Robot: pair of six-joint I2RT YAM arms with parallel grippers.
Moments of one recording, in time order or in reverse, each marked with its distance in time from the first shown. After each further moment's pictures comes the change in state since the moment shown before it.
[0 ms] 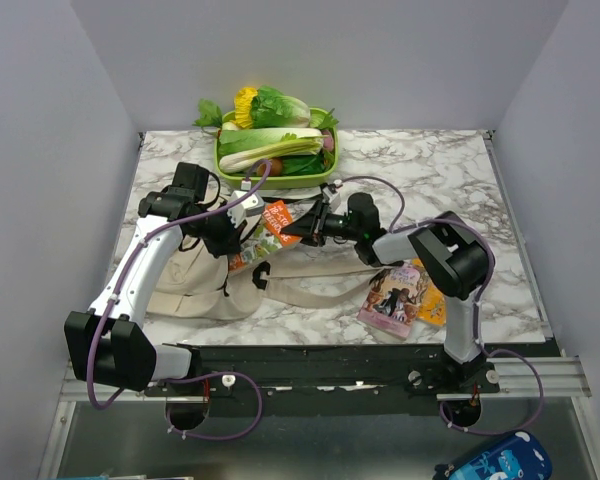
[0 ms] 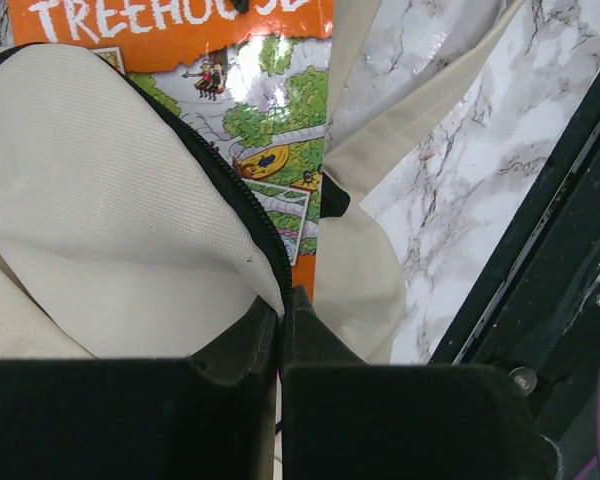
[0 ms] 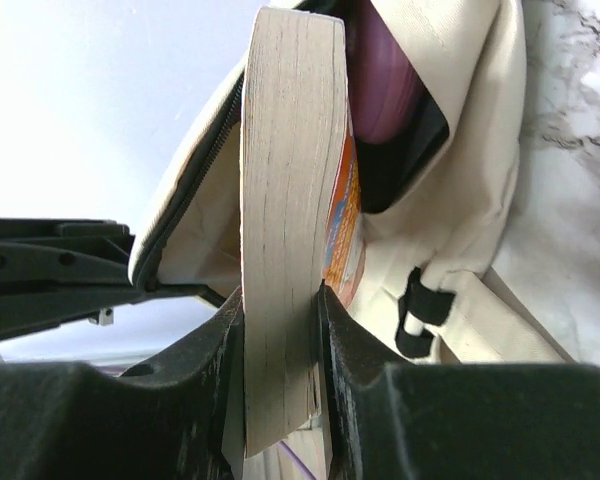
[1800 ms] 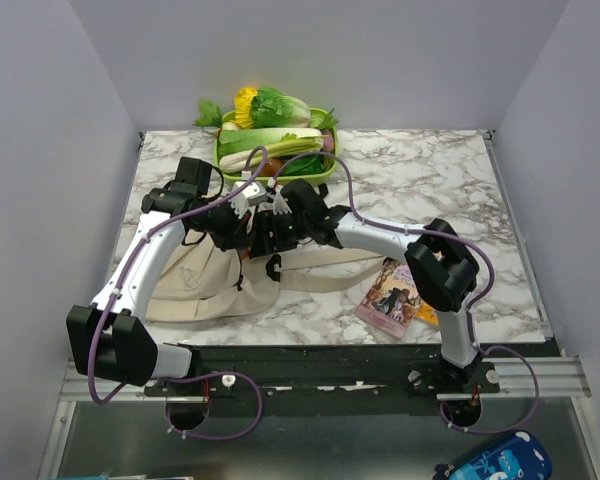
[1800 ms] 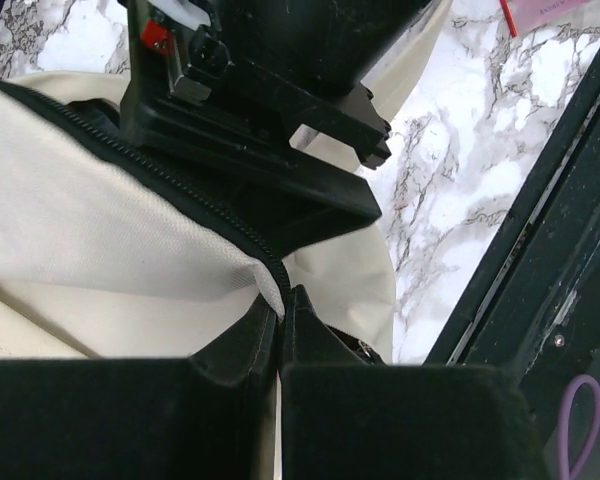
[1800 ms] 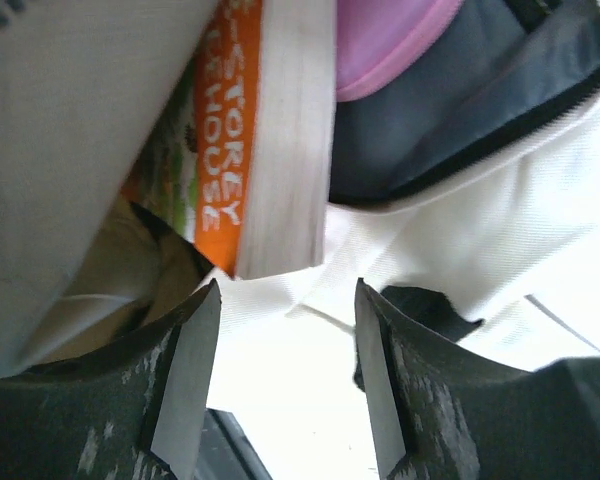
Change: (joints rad) left arm -0.010 0.024 0.021 0.069 0.072 -0.116; right arm 0.251 -0.001 0.544 -1.089 0.273 -0.765
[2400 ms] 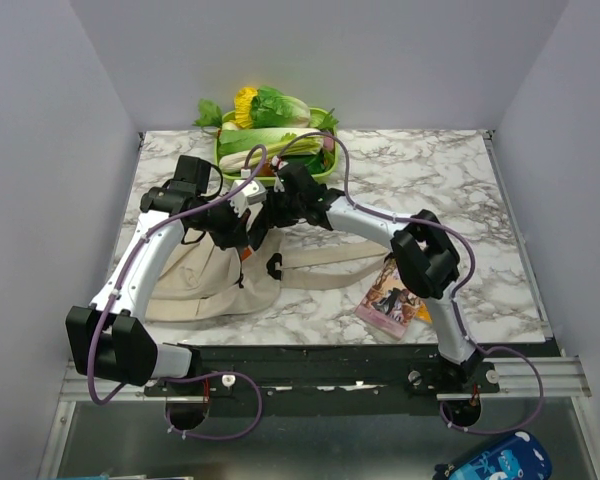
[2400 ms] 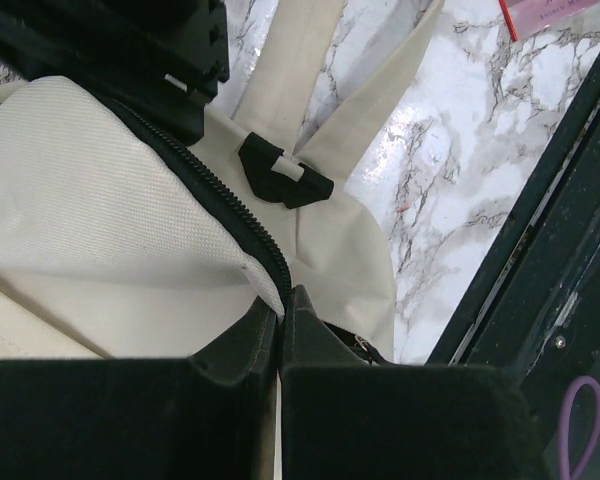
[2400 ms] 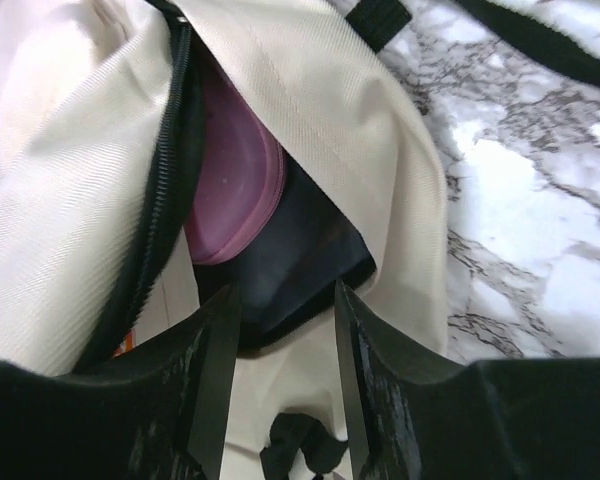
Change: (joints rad) left arm 0.000 0.002 0.019 -0.005 0.000 0.000; right arm -0.057 0.134 0.204 -0.045 0.229 -0.062
